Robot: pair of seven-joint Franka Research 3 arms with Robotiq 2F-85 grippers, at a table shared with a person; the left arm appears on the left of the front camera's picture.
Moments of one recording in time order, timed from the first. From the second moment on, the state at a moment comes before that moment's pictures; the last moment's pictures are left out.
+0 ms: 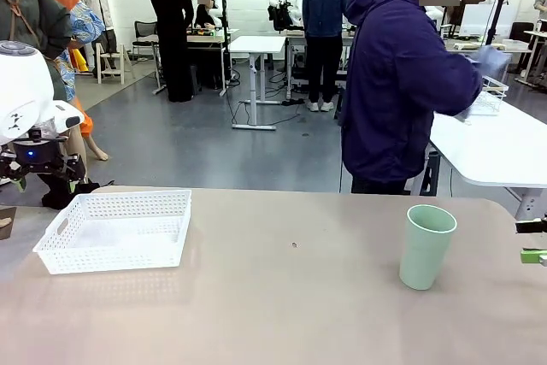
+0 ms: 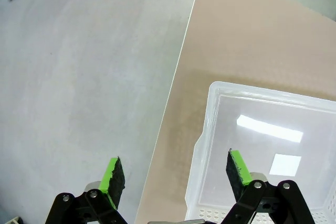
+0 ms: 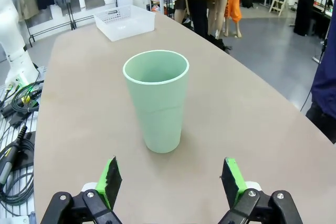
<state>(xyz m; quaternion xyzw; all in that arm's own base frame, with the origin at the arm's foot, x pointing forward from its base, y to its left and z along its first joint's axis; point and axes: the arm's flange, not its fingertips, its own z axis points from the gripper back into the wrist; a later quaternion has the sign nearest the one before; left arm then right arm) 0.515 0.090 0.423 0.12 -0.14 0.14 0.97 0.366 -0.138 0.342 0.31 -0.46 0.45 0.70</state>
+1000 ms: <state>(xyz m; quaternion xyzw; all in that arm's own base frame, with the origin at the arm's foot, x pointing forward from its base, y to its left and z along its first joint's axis) 0.579 0.101 0.375 0.11 -0.05 0.15 0.98 0.398 -0.107 0.277 0.35 -0.42 0.46 0.70</state>
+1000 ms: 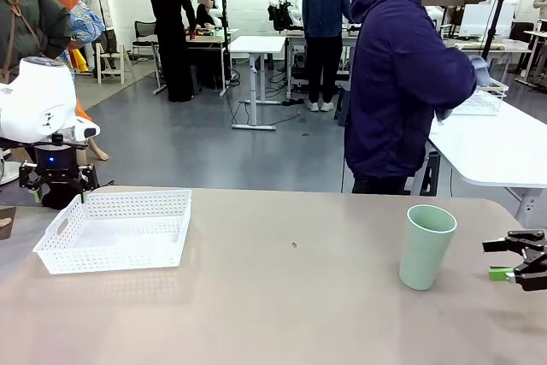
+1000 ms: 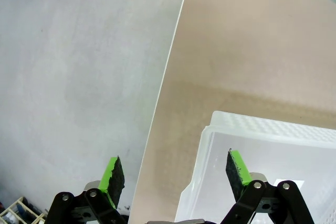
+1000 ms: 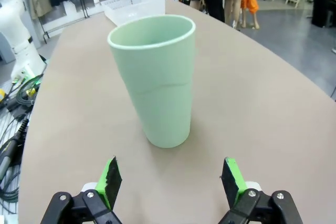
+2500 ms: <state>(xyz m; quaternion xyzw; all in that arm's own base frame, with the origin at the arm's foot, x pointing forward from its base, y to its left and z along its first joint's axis) 0.581 0.097 0.367 0.08 -0.05 0.15 0.98 0.422 -0.037 0.256 0.40 -0.46 0.49 0.63</state>
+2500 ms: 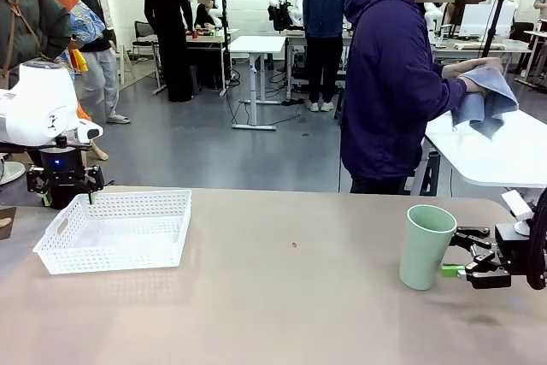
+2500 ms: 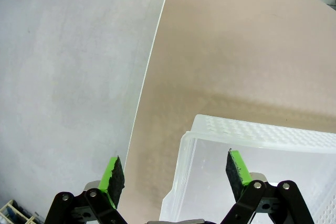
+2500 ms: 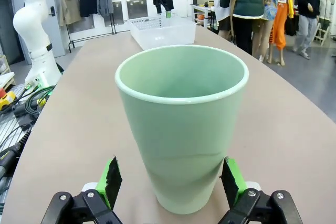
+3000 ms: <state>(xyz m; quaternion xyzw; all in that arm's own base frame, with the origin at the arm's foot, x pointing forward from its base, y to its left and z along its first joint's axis) 0.587 0.095 0.348 0.11 -0.05 0.12 0.99 0.419 -0.032 0.256 0.40 -0.45 0.51 0.61</state>
